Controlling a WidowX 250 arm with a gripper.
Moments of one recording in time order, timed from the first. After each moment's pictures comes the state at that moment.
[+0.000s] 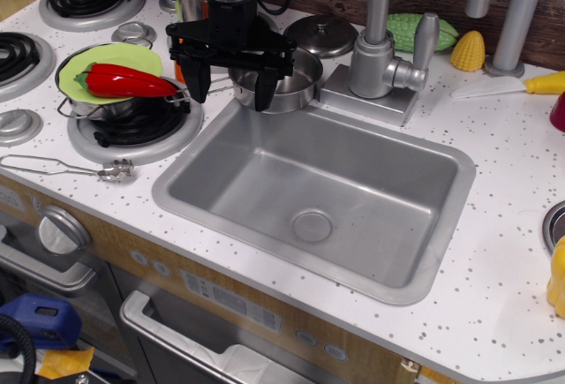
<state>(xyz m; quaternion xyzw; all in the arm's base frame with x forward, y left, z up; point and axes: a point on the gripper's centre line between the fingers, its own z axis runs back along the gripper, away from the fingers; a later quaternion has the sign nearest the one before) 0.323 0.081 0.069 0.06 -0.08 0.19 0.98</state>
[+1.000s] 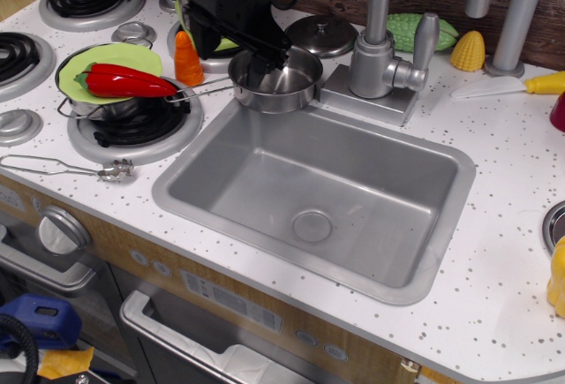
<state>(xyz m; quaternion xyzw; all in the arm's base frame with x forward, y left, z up) 0.367 0.092 0.066 0.15 -0.16 -0.03 0.98</state>
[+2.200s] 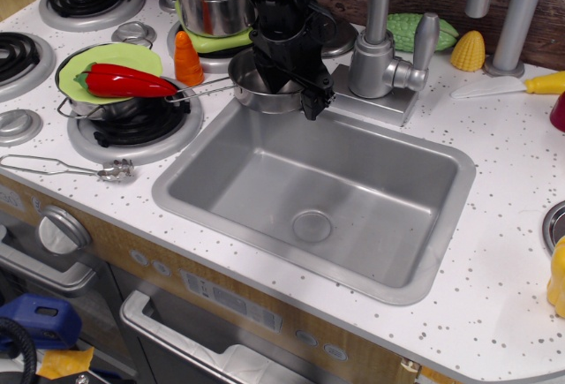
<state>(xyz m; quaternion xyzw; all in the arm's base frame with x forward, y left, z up) 0.407 0.061 0.018 0.04 -0.20 -0.13 0.97</state>
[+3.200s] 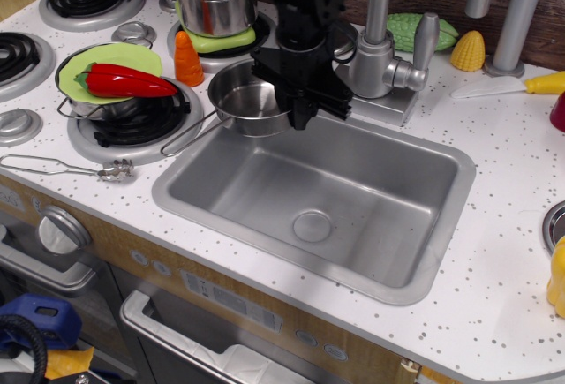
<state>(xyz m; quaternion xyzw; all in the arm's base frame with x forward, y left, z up) 0.367 0.036 0.029 0.07 -0.13 -0.02 0.99</state>
